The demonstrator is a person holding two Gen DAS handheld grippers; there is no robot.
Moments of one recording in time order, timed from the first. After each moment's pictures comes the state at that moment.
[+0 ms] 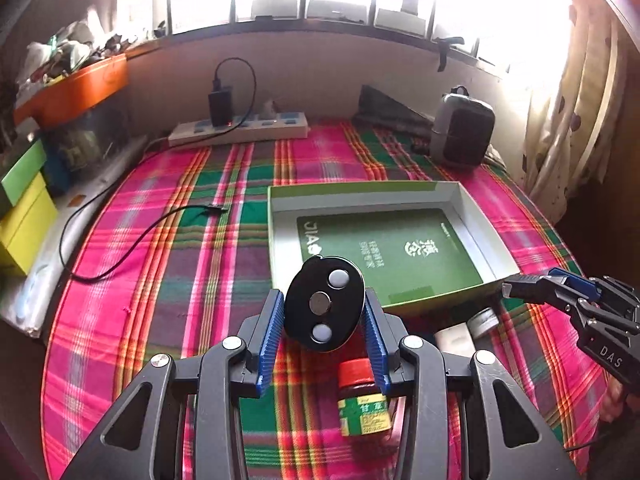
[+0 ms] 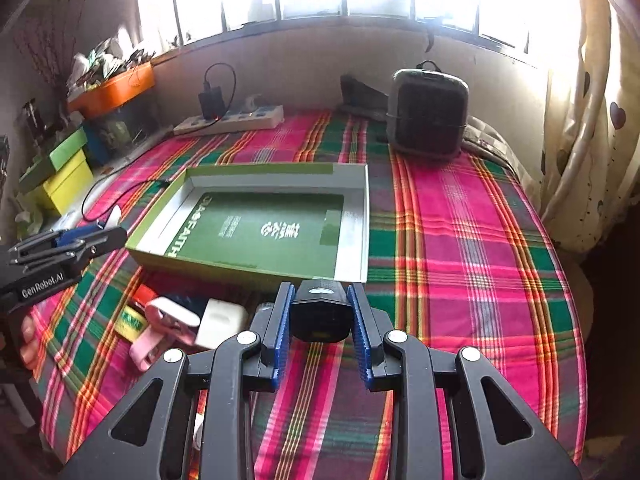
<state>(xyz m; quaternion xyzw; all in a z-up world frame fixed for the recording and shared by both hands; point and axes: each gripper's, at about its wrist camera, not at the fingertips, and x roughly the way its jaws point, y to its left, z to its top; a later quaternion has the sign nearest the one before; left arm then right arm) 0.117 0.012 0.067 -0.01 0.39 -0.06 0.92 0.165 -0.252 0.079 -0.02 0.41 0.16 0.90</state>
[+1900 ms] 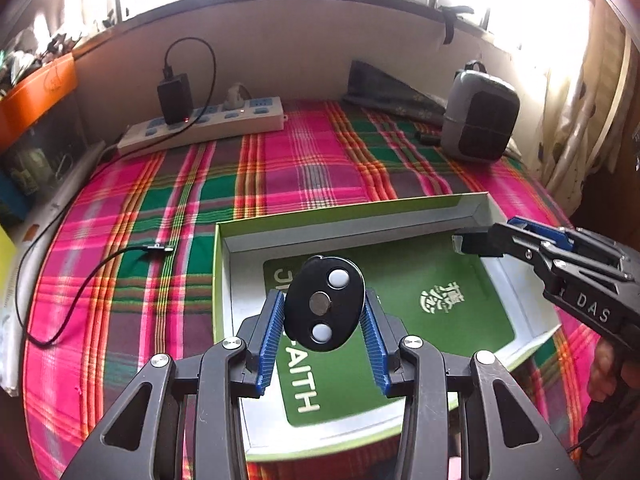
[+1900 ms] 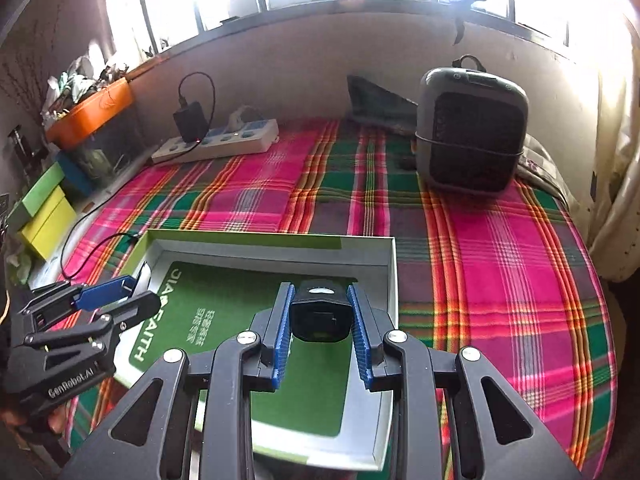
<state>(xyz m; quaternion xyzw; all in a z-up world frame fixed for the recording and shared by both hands) 0.215 -0.016 0.039 0.01 0.43 -0.07 0.90 0.282 -0.221 0.058 0.00 0.42 0.18 0.89</state>
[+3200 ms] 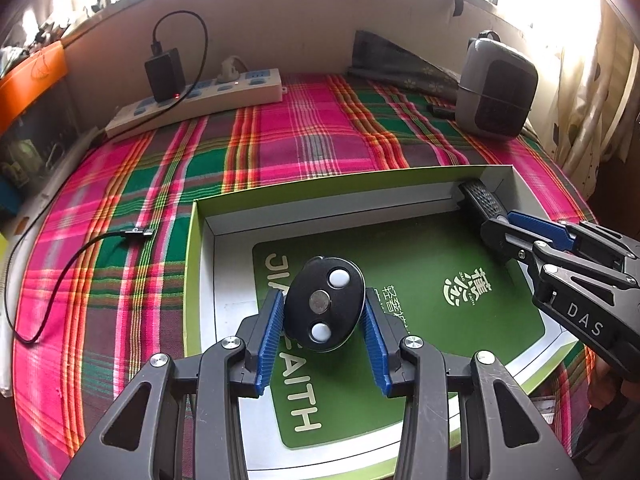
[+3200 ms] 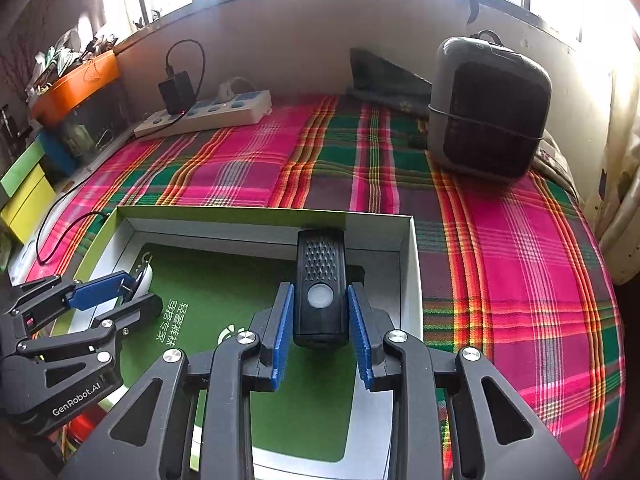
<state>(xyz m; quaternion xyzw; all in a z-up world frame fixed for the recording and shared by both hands) 0.232 -0.022 0.011 0.02 0.45 -0.06 0.89 0.296 -0.206 0.028 -0.02 0.44 0.17 0.88</state>
